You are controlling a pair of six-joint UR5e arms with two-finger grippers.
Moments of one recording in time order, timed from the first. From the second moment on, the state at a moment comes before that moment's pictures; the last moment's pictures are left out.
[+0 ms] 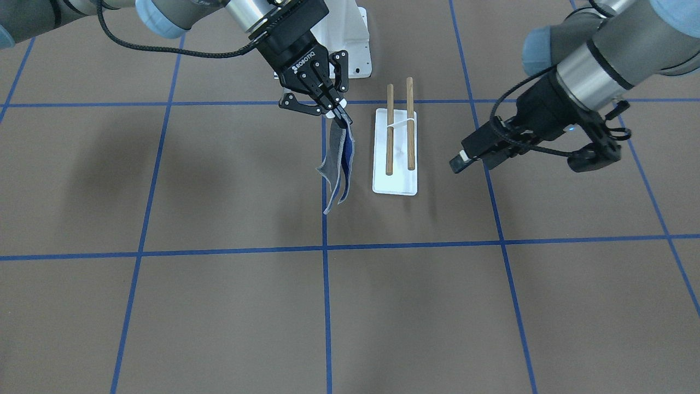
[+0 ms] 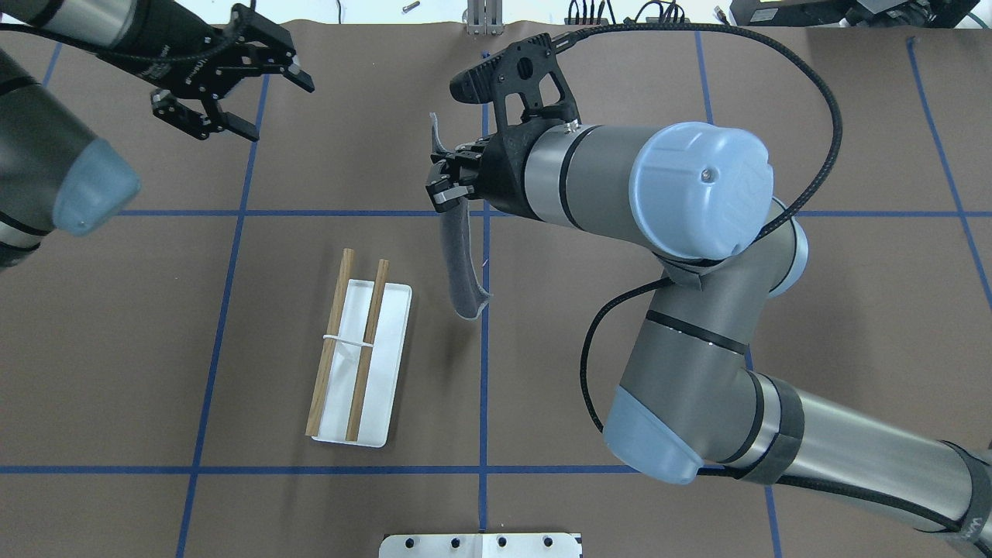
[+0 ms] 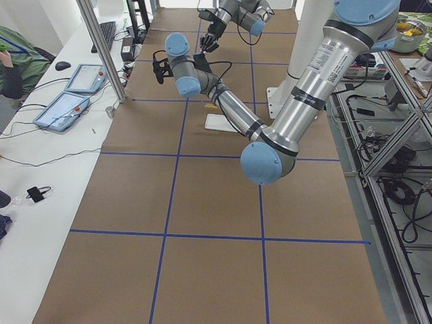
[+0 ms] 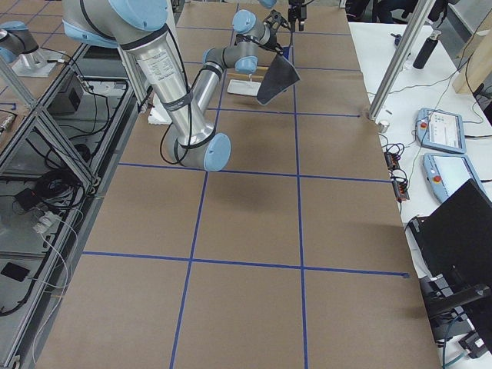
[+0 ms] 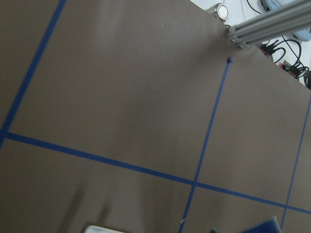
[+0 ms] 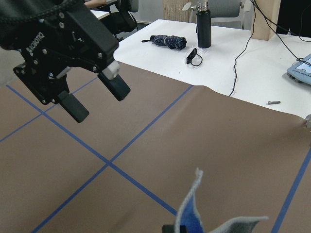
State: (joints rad) left arm -1.02 -2.12 -1.74 -2.06 -2.43 -1.59; right arm 0.53 -0.89 1.88 -1.06 1.56 0.70
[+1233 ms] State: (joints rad) left arm -0.85 -2.20 -1.77 -2.08 -2.33 -1.70; right arm 0.43 -0.87 1.86 -1.07 1.44 0.70
